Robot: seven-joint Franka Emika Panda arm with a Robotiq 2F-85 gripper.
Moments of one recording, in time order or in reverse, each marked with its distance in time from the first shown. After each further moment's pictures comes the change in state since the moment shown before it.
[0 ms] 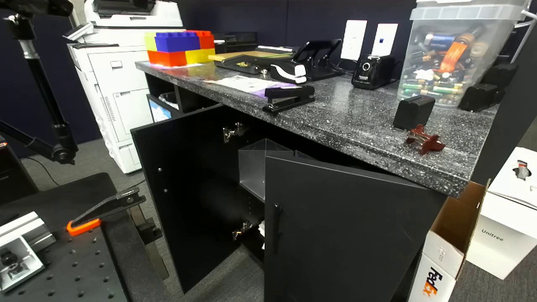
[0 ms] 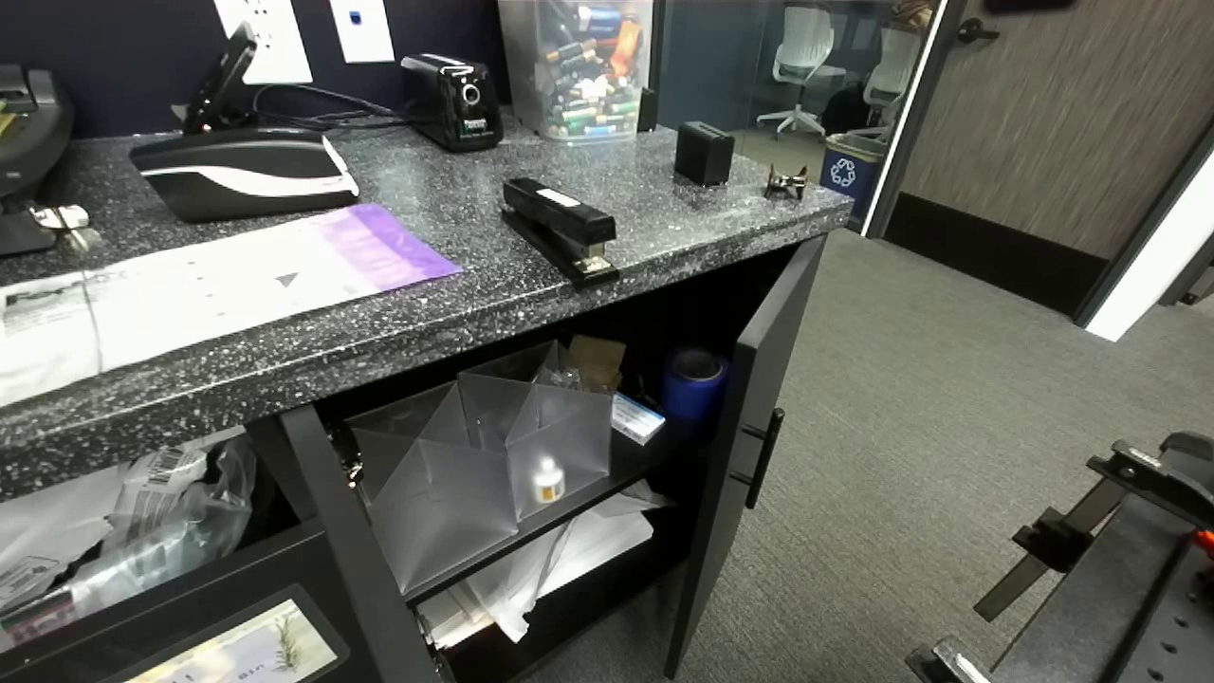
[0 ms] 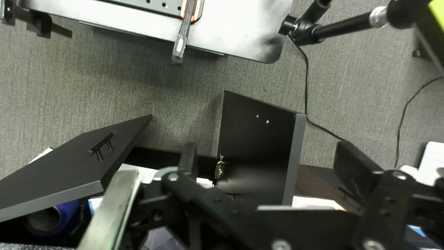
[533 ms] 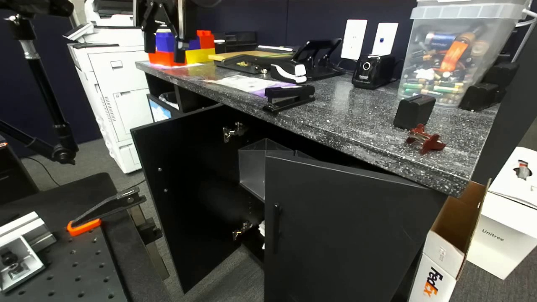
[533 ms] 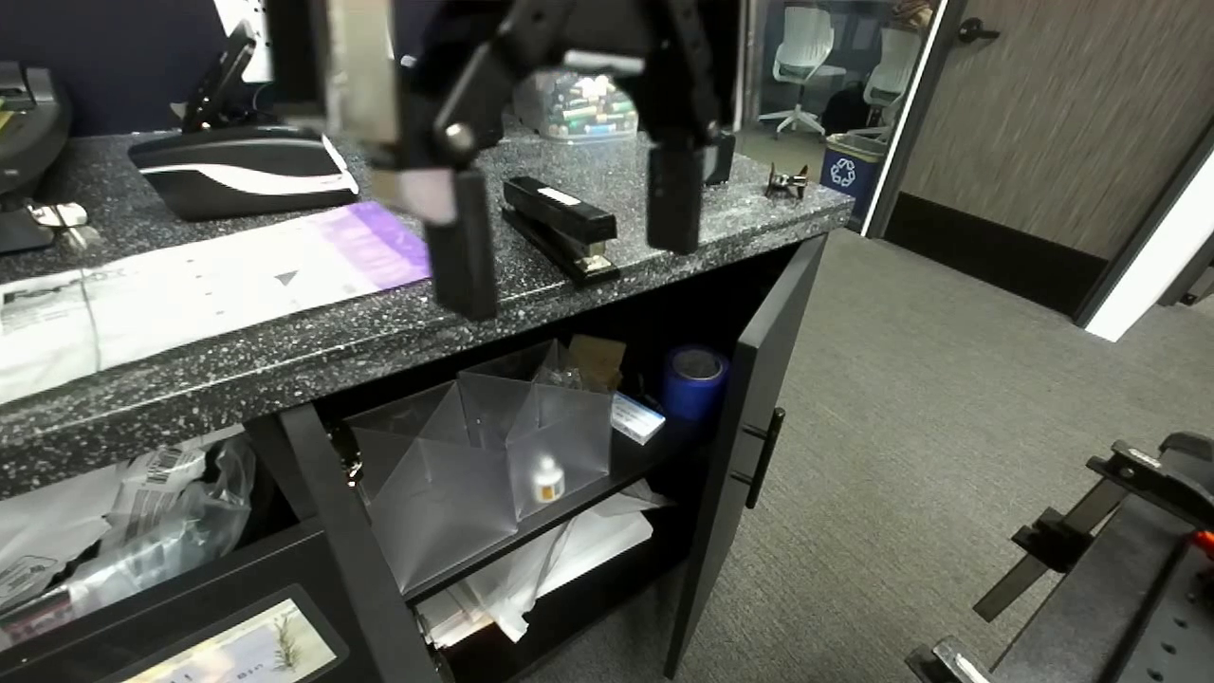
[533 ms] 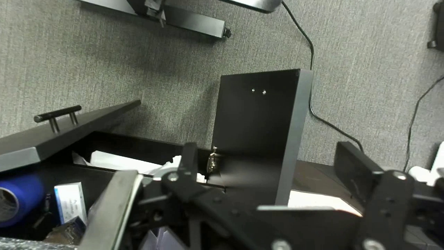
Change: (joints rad) arm 0.045 0.342 0.038 0.205 -0.068 0.131 0.075
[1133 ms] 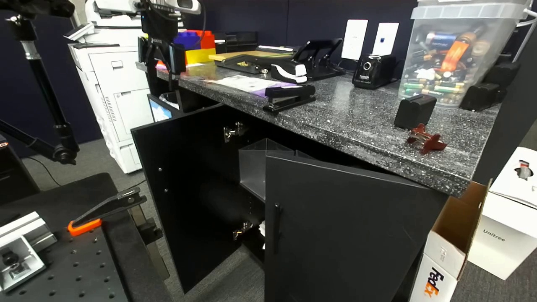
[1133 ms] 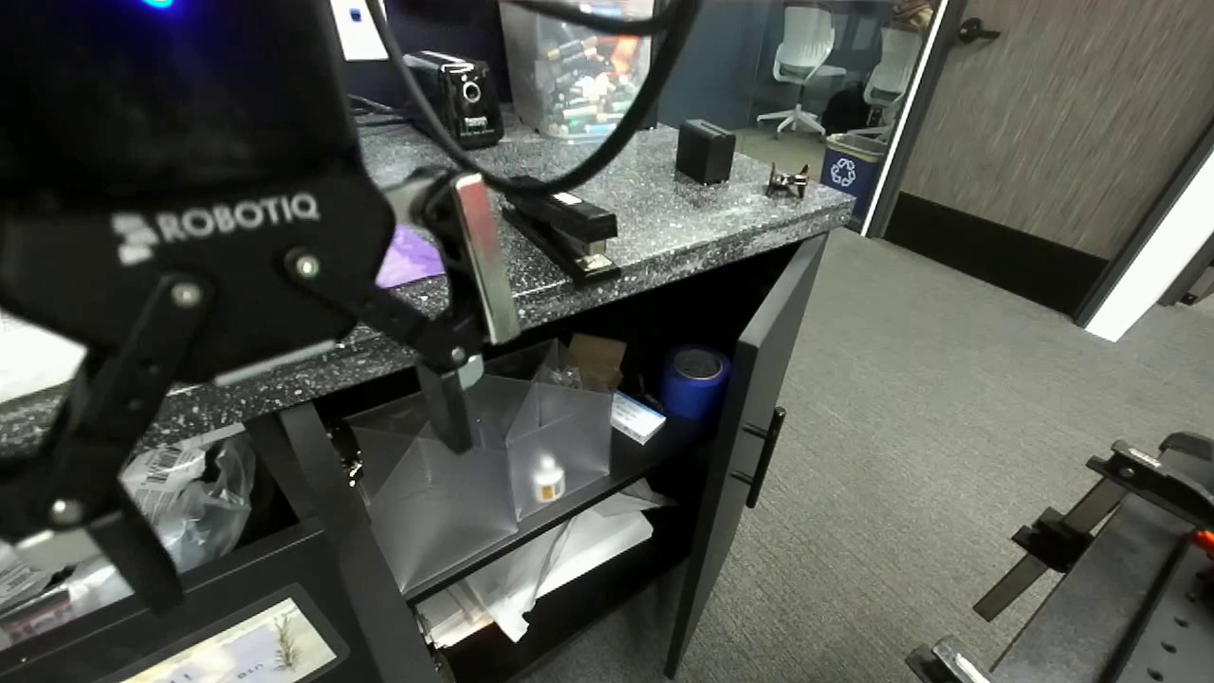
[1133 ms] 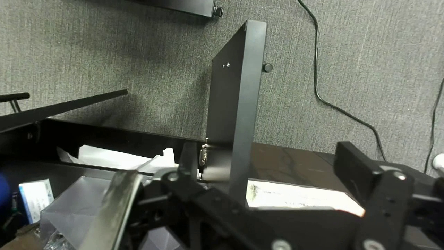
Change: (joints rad) arm 0.154 0.259 0.001 0.181 -0.110 0.105 0.251
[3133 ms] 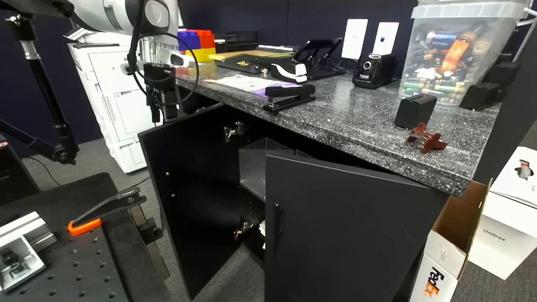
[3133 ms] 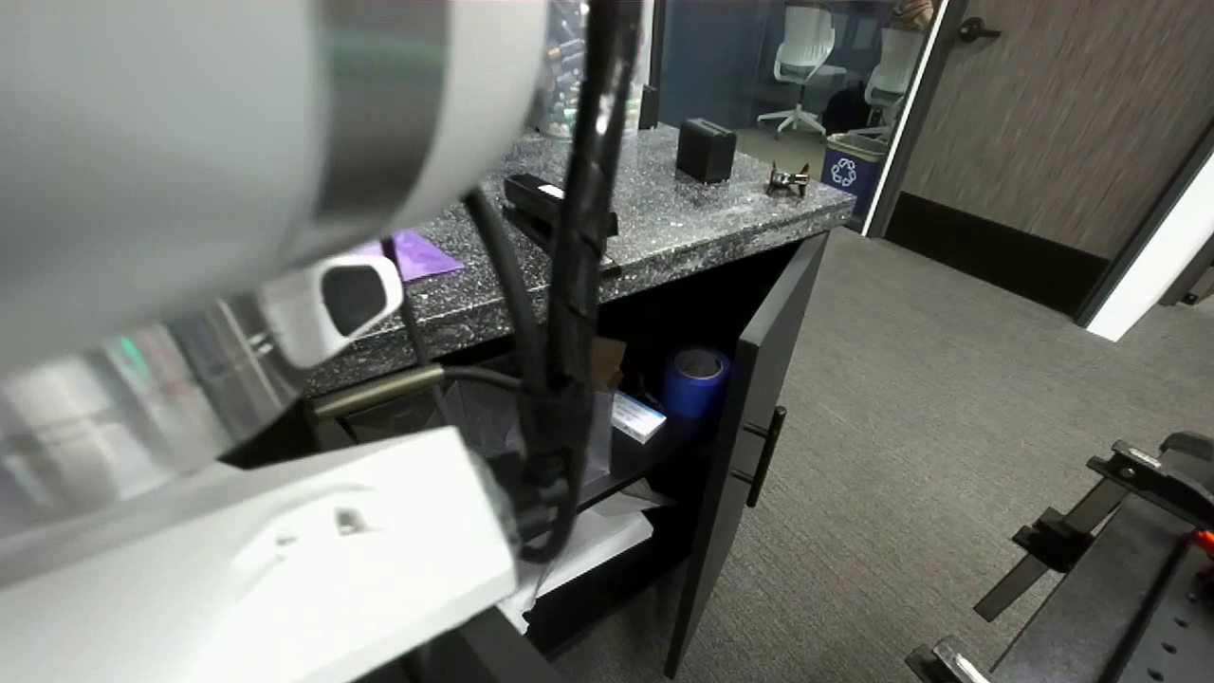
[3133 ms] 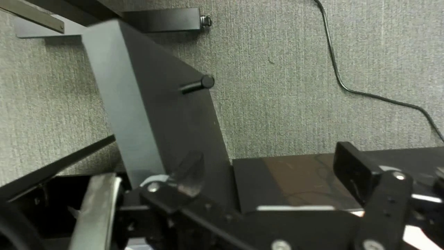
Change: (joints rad) arm 0.126 0.255 -0.074 0.096 0.006 0.111 0.276
